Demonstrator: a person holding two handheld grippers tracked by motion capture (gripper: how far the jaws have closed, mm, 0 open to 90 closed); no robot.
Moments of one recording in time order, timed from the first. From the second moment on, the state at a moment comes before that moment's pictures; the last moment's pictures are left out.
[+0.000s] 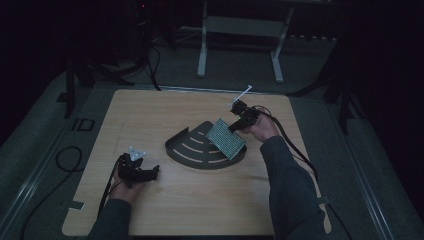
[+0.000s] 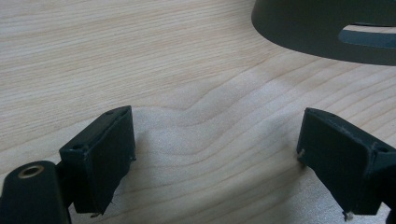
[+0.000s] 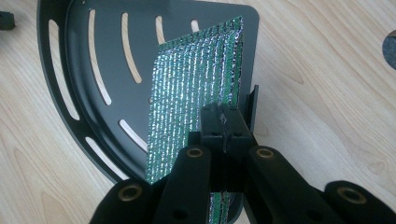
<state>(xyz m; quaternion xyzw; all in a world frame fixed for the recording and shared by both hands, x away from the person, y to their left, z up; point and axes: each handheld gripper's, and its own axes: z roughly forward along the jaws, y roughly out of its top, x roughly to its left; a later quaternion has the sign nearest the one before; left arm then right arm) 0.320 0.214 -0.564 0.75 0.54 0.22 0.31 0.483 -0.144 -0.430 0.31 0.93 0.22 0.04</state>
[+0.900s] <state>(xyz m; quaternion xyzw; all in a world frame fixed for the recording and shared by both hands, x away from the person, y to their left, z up) 0.320 0.214 -0.564 0.75 0.54 0.22 0.31 0.484 -0.140 -0.456 0.31 0.93 0.18 0.04</state>
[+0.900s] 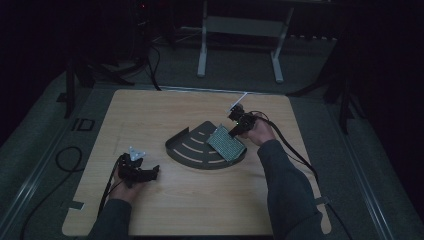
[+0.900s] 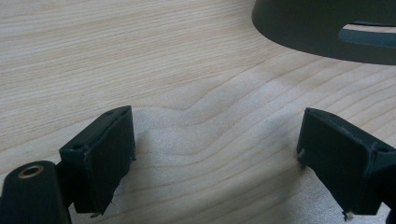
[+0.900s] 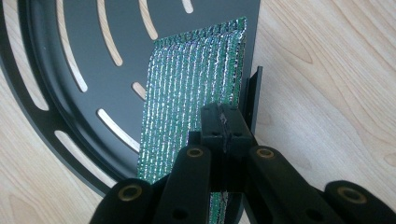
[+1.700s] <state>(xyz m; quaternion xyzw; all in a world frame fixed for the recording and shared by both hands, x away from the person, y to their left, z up) 0.320 0.214 -0.564 0.75 0.54 0.22 0.31 0.486 -0.133 -0.472 0.32 0.93 0.14 0.08</state>
